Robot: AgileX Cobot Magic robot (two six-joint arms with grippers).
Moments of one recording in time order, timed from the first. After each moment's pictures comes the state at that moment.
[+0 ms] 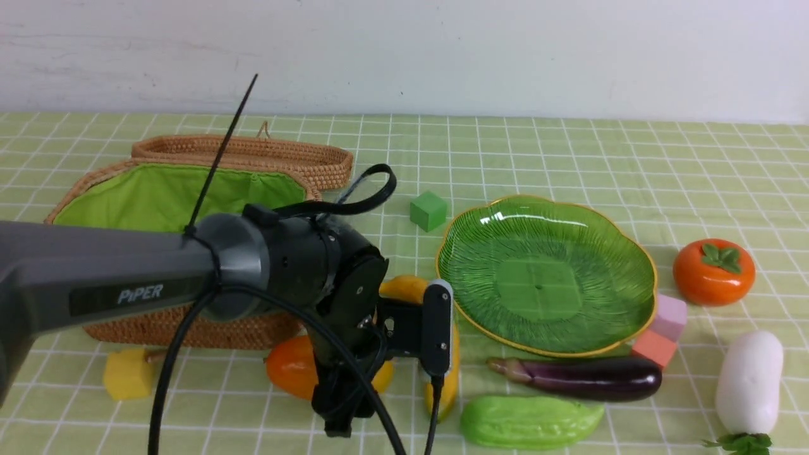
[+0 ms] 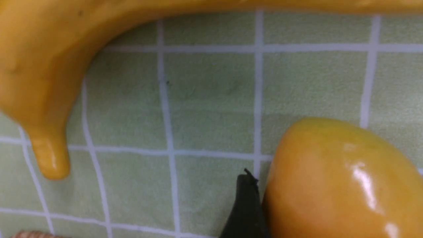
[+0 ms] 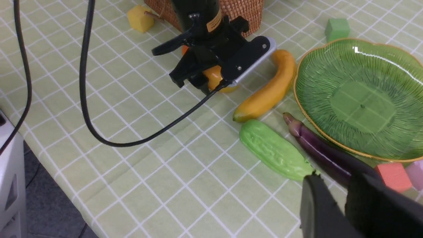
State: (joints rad) right arm 0.84 0.50 -0.89 -0.04 1.00 0.09; left arm -0.65 1.91 -1.22 0.19 0.65 0.82
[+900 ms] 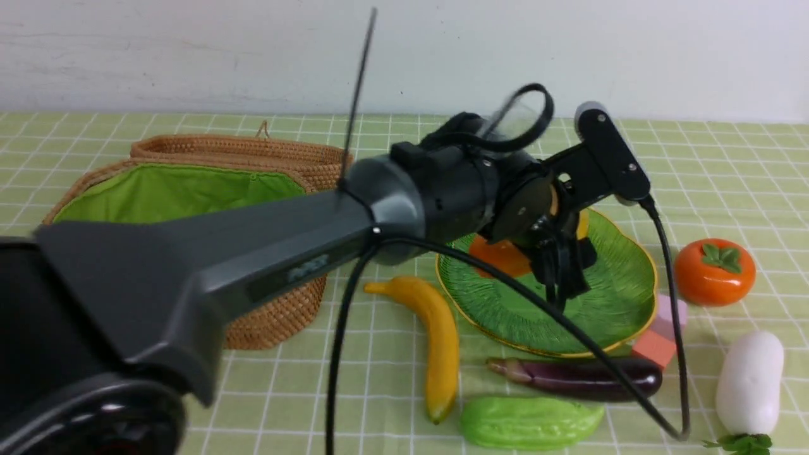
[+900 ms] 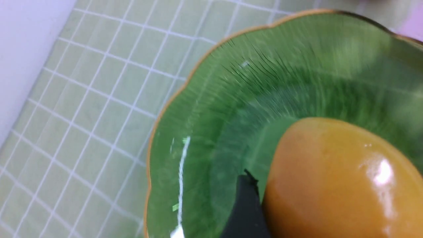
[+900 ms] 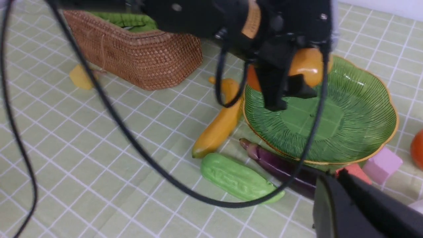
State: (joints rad) right arm 0.84 0.50 -0.89 -0.23 0.95 0.37; left arm -0.81 2.18 -1.89 0.23 0.46 0.31
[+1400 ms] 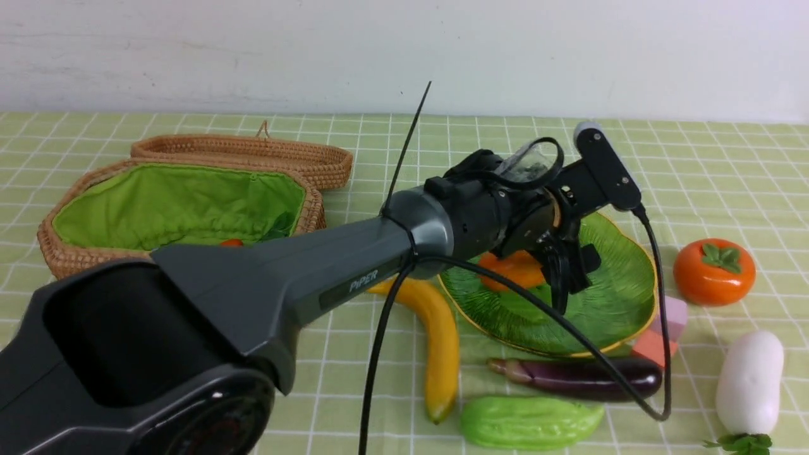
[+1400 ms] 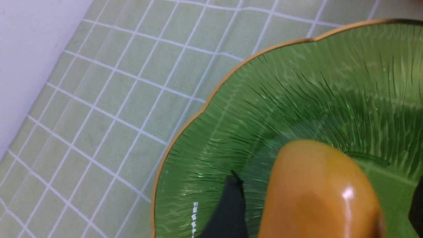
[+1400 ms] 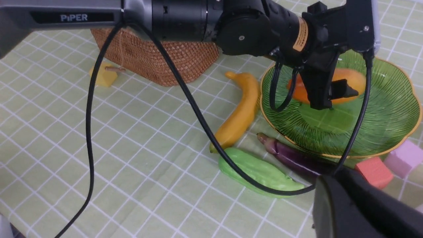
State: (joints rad) right arm 0.84 0.50 -0.89 -0.18 0.95 0.37; left arm -0.78 2.30 -1.98 0.22 0.37 0.30
